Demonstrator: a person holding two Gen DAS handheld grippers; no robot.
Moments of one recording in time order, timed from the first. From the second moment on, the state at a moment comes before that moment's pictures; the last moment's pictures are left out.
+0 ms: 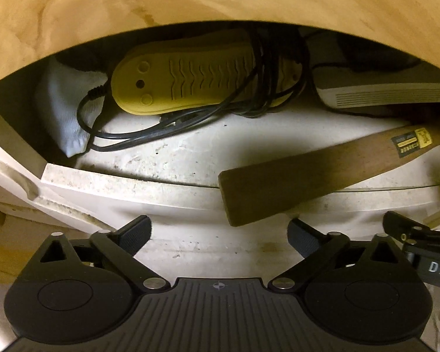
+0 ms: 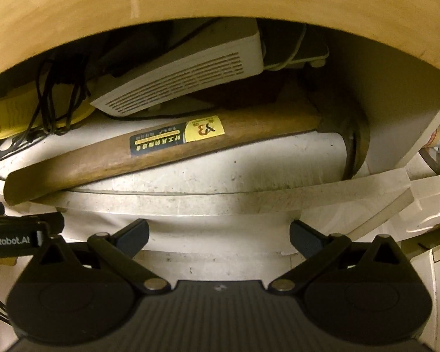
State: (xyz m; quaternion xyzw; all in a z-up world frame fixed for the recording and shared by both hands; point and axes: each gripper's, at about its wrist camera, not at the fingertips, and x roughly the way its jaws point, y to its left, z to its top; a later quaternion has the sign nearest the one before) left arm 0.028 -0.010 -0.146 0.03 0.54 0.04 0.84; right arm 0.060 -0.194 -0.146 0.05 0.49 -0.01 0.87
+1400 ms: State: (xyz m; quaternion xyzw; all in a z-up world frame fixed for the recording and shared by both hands) left arm 0.092 -0.012 -0.081 0.01 0.52 0.05 0.85; right arm 0.121 -0.212 -0.099 0.06 0.50 0.00 0.86
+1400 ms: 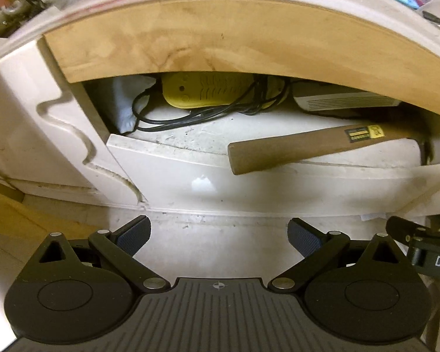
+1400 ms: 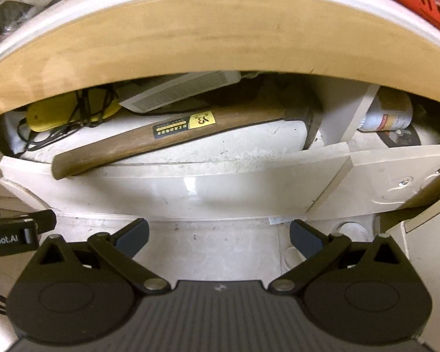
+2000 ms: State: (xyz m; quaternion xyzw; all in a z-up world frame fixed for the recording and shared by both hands) left arm 0.049 -0.011 -0.030 0.02 0.48 0.03 0.88; right arm 0.069 -0.212 -0.038 0.04 0.47 0.01 0.88
